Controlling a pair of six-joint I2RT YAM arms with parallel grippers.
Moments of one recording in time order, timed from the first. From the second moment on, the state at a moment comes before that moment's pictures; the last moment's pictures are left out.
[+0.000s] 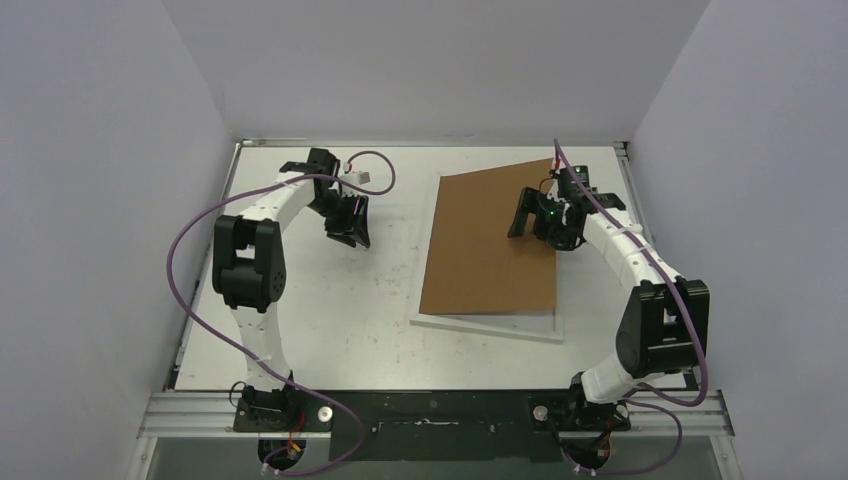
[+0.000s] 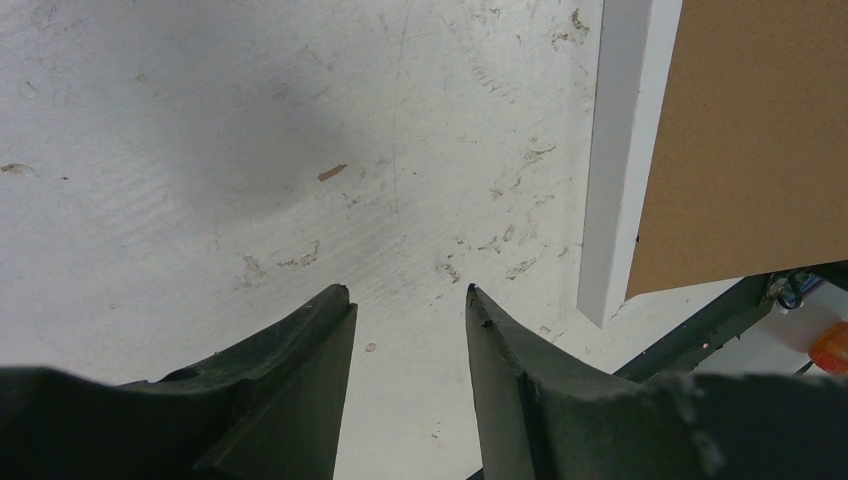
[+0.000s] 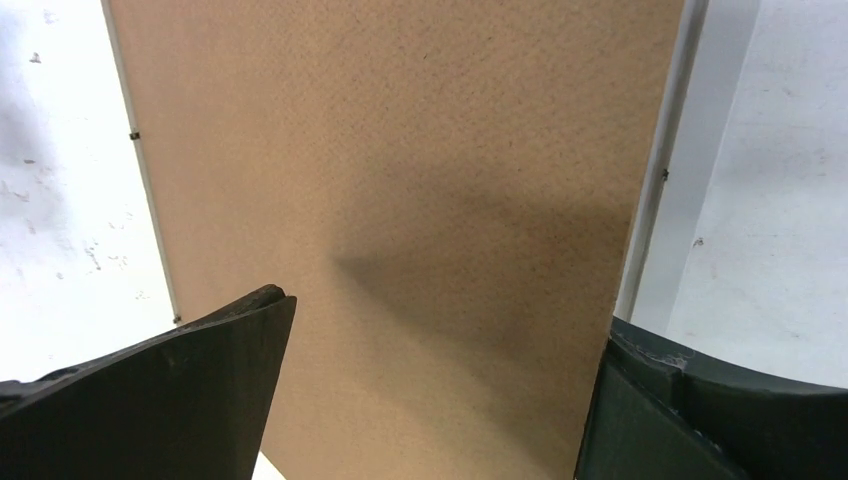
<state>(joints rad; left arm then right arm) -0.17 2.04 1.61 -0.93 0.48 0.03 0.12 1.54 1.19 -0.68 -0.20 0.36</state>
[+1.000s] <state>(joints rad) -0.17 2.04 1.60 -0.93 0.50 0.03 0.19 1.55 1.27 -0.78 0.05 0.33</state>
